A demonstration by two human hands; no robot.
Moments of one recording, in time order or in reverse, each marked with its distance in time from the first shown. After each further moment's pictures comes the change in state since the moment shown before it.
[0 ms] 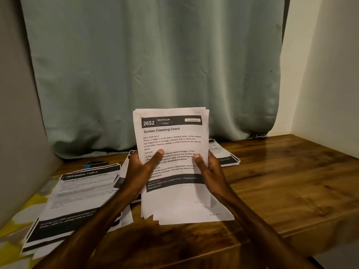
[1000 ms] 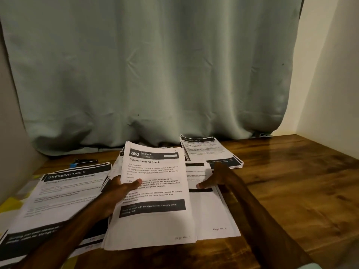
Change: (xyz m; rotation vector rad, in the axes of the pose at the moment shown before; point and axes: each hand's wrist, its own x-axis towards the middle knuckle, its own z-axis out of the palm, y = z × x) left_hand 0.042 -0.082 -0.060 0.211 -0.056 -0.462; right_hand 0.086 0.046 -0.046 -0.976 -0.315 0.558
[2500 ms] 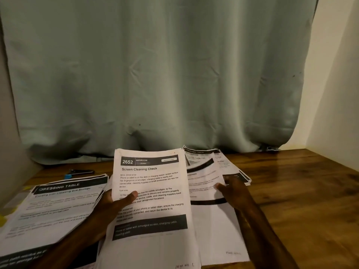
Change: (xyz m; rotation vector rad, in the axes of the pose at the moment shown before) left_hand -0.005 -0.002 -0.004 -0.097 0.068 0.082; right_hand 0.035 0.046 0.013 0.408 0.281 -0.225
